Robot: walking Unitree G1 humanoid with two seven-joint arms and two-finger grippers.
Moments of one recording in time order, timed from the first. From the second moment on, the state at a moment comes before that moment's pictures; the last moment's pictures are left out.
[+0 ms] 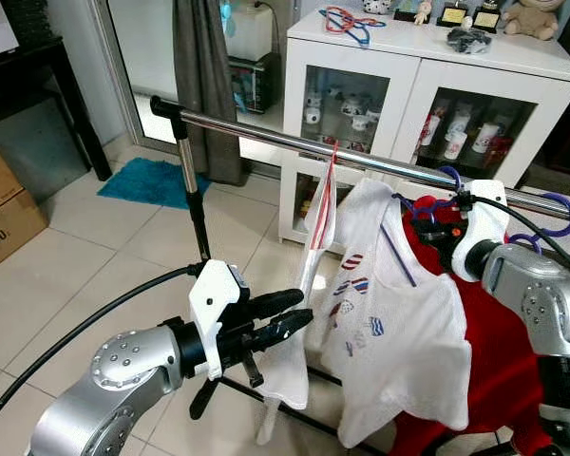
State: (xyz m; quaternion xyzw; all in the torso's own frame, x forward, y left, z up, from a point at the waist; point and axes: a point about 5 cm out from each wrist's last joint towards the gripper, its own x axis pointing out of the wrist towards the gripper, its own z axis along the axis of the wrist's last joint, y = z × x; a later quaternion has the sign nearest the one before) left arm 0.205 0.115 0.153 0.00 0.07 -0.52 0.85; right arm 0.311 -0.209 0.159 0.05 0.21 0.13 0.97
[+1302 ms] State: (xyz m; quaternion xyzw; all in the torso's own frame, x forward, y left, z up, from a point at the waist) left arm 0.230 0.123 0.150 0.02 0.05 -0.38 0.92; right arm 0.254 -0.174 0.155 0.04 0.12 0.14 0.98
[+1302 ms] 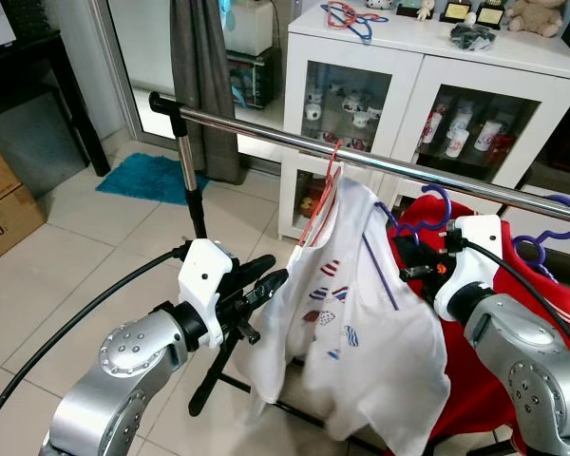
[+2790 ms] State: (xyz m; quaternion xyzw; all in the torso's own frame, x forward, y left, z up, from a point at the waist) left arm 0.233 0.123 0.154 0.02 0.04 -0.38 0.92; right arm 0.254 -0.161 0.146 0.04 0.12 0.15 0.98
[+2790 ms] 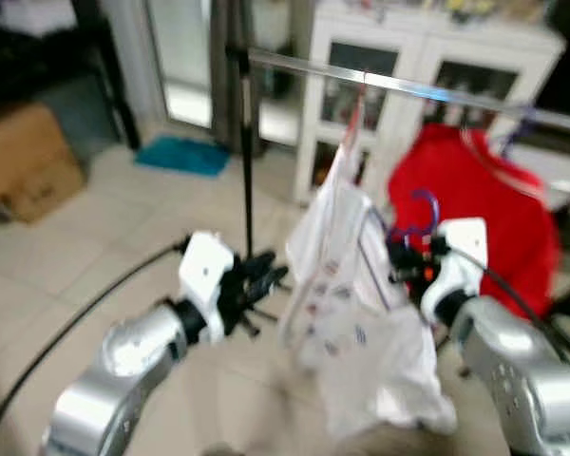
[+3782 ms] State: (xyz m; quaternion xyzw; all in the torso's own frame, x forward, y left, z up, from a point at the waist) left arm 0.306 0.116 0.167 0.08 0.00 -0.28 0.96; right arm 0.261 -0.114 0.178 0.09 0.06 0.34 0.93
